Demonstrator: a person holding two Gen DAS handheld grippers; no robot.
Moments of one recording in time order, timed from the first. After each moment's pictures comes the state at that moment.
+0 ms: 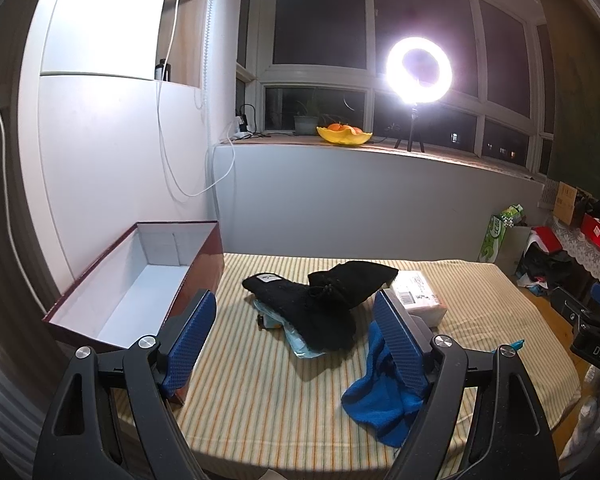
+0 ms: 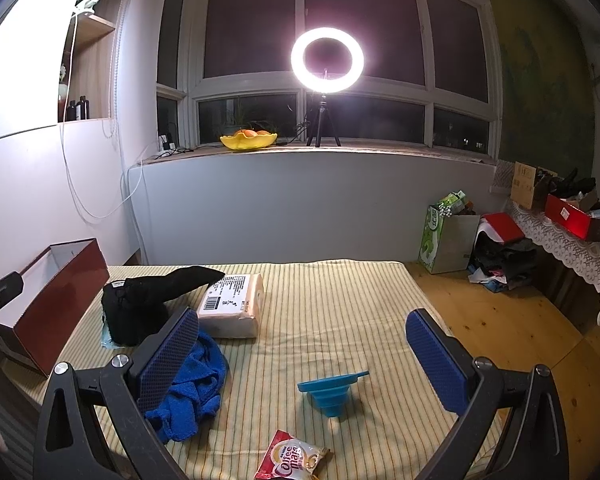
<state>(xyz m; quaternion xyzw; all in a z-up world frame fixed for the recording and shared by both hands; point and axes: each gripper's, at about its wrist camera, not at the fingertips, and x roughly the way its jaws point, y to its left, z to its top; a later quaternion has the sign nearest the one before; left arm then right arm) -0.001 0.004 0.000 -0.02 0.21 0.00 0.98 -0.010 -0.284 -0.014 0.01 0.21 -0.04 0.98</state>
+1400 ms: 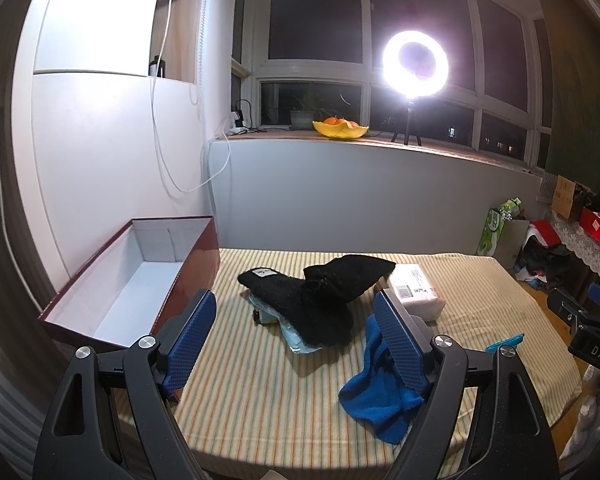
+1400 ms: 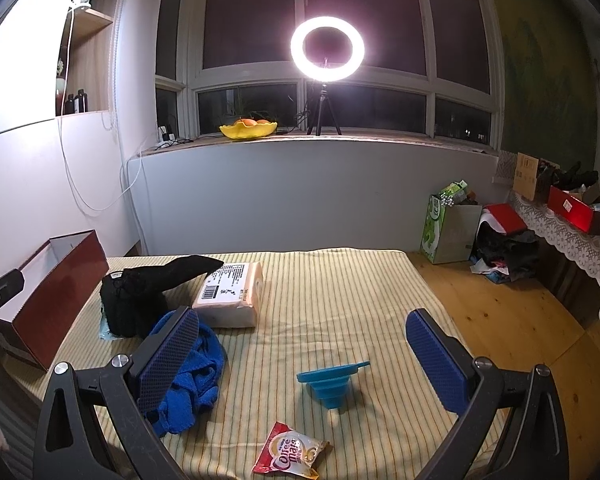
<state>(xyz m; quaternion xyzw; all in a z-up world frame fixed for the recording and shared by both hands) 0.000 -0.003 -0.006 -0.01 0.22 0.00 0.98 -0.007 -0.286 -0.021 0.02 0.23 -0.04 0.97</state>
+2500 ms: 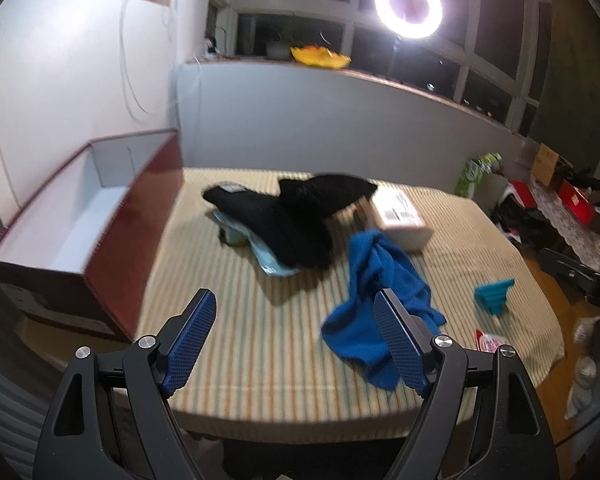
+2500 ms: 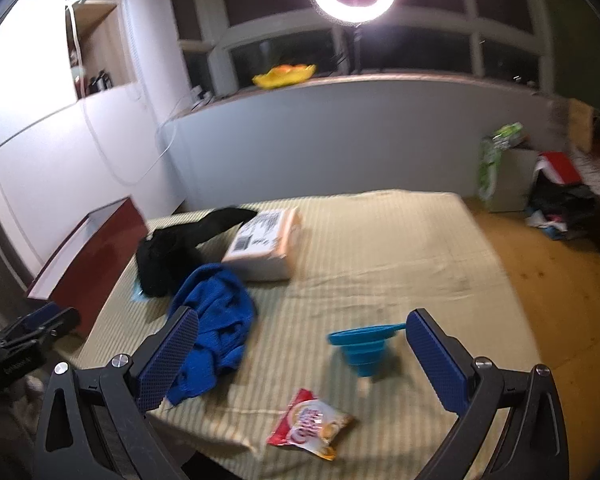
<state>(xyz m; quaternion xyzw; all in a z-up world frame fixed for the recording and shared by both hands) 0.021 0.000 -0.059 -0.04 0.34 -0.07 0.94 0.030 -0.305 -0.050 0.06 0.34 0.08 0.93</state>
